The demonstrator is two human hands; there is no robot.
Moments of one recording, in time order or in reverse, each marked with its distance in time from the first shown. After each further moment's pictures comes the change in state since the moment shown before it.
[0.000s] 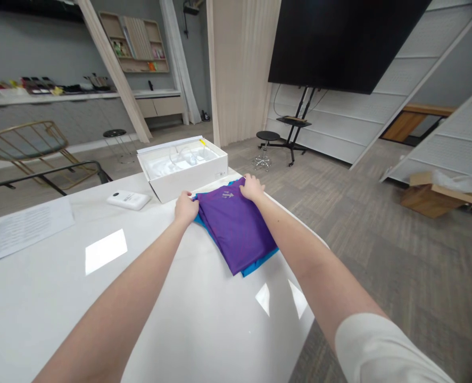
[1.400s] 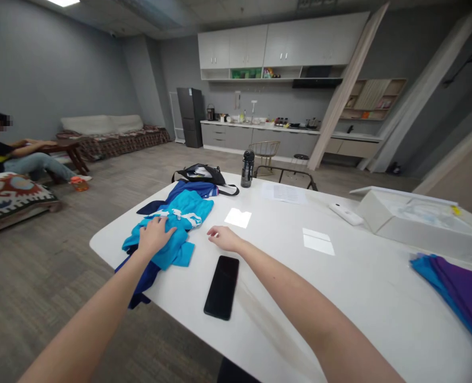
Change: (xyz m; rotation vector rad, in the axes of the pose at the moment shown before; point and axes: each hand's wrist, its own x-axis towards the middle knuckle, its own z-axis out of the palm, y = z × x) left_hand -0.499 -0.512 -0.578 0.720 0.469 -0.609; right_hand -0.614 -0.551 0.164 0.384 -0.962 -1.372
